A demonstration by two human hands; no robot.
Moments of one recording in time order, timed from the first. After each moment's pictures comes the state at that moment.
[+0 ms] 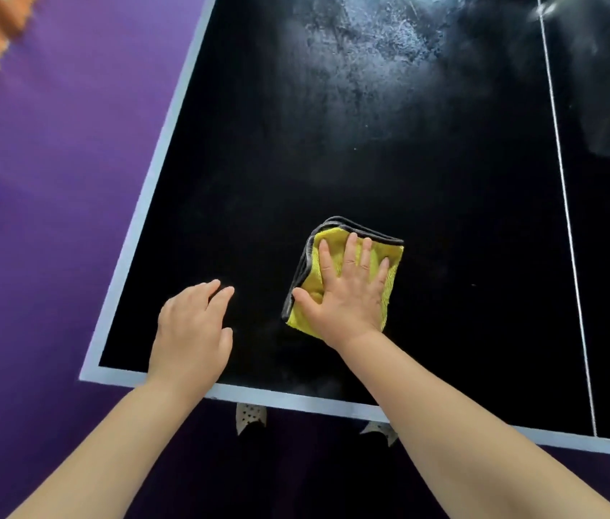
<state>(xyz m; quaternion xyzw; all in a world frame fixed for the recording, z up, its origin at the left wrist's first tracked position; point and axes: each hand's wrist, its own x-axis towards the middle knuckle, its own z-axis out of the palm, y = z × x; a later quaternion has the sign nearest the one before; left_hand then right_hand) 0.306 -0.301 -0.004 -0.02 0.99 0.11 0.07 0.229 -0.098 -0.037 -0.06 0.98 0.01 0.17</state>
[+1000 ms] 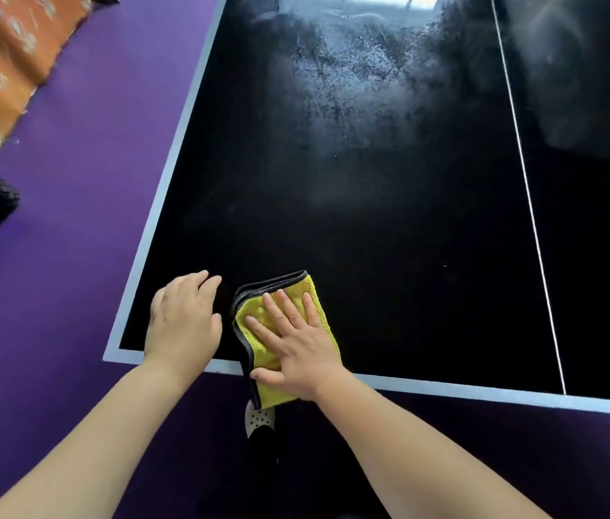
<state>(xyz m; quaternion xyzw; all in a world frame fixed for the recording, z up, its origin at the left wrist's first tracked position) 0.330 -0.300 0.042 -0.04 0.99 0.08 0.05 0.324 -0.115 -0.026 -0.36 0.91 0.01 0.20</state>
